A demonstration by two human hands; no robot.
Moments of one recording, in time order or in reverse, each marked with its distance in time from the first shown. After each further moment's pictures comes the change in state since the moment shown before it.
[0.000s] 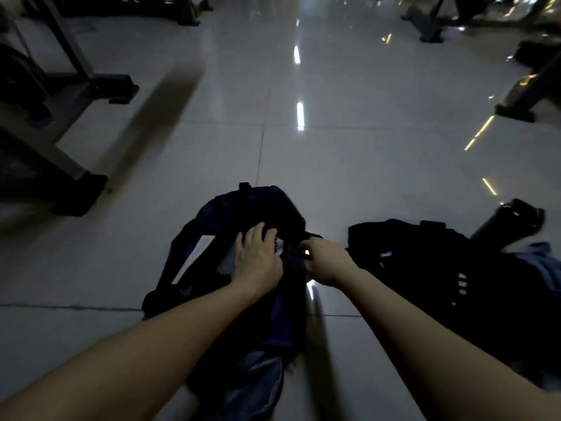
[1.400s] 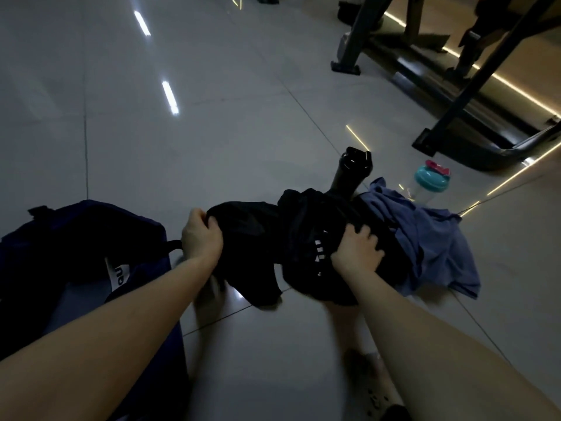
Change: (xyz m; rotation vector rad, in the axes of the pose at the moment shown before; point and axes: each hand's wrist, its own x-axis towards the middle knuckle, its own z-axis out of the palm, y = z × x) left_hand 0.094 0.169 0.086 -0.696 0.015 -0.227; right_hand -0.150 0.243 -0.003 0.031 0.187 1.173
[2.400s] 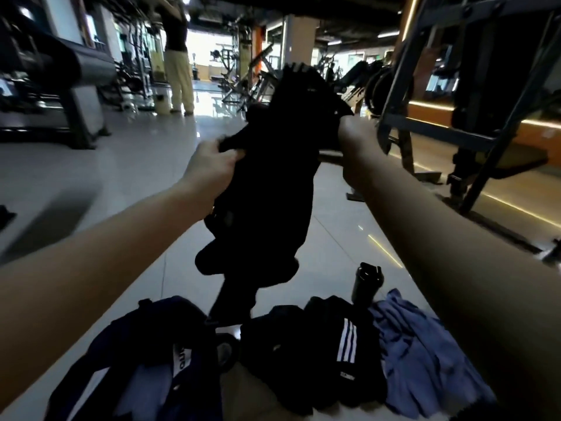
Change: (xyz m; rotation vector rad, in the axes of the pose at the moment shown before) left_hand -0.052 0.296 -0.292 -0.512 -0.187 0.526; right_hand -0.136 -0.138 -0.425 1.520 -0.056 -0.627
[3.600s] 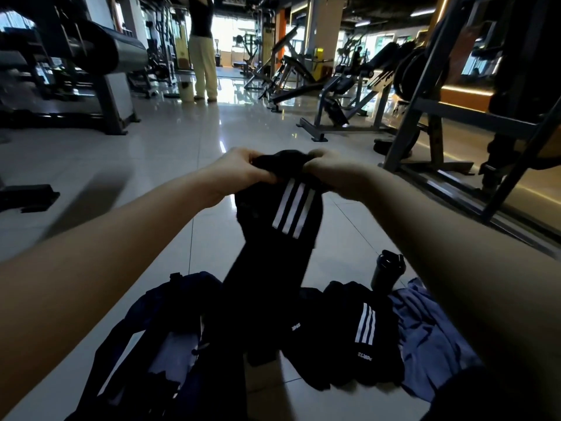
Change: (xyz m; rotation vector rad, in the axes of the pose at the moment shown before) left_hand -0.020 -0.015 -0.022 0.453 -0.235 -0.135; right_hand -0.034 0.052 0.043 -0.563 -0.532 0.002
